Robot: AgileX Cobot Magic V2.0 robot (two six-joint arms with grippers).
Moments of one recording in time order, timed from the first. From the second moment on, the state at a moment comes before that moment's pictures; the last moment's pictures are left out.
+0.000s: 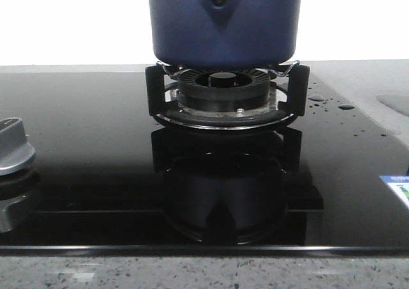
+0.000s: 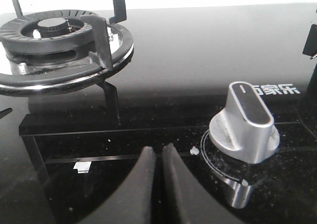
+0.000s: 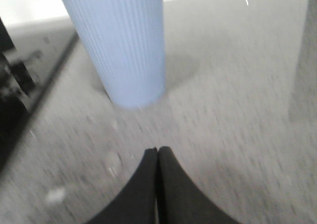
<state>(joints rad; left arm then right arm) -0.05 0.00 0.00 -0.06 0.33 0.05 -0.07 -0.01 0.02 -0.20 0.21 0.34</state>
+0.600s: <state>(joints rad) -0.05 0.00 0.00 -1.09 0.06 0.08 -0.07 -0.01 -0.06 -0.03 0.05 0.38</state>
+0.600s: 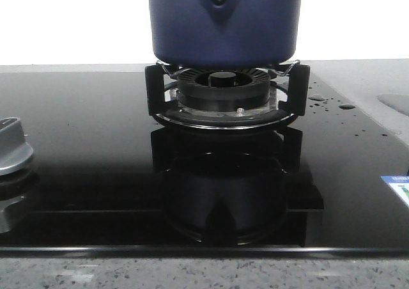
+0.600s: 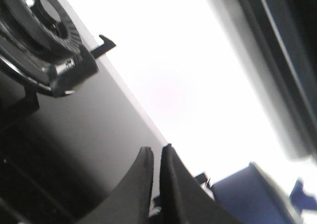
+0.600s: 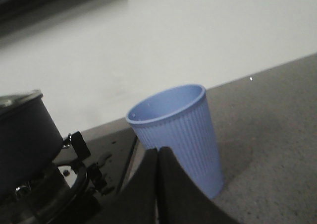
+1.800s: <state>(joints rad) -0.16 1.00 -0.83 -1.47 1.05 1.42 0.24 0.33 -0.67 0.49 0.66 -0.18</state>
